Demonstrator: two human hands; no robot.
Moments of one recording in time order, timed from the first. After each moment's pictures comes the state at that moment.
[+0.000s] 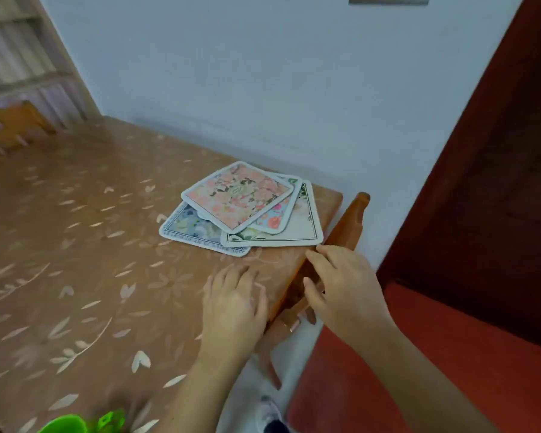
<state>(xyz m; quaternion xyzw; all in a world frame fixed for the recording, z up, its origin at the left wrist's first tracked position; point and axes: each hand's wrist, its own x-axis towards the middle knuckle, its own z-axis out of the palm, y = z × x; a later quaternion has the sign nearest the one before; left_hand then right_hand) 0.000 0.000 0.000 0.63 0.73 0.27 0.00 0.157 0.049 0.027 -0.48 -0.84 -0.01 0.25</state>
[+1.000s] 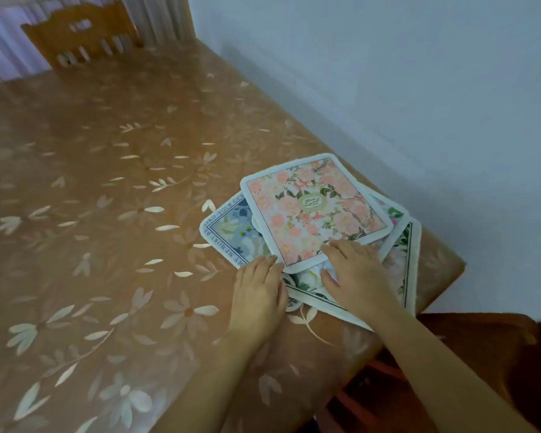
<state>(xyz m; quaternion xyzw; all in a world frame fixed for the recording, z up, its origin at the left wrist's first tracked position) -0.120 0.202 -0.100 0.55 0.79 0.27 -0.01 0.012 0.327 -0.075 -0.31 -0.94 0.06 0.11</state>
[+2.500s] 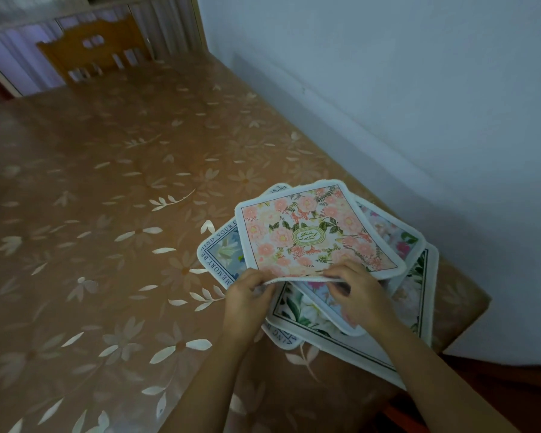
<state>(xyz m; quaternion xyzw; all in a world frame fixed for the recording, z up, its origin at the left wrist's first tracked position) -0.152 0.248 -0.107 0.36 0.80 0.47 0.14 -0.001 0.389 -0.121 -0.28 -0.89 0.30 0.22</state>
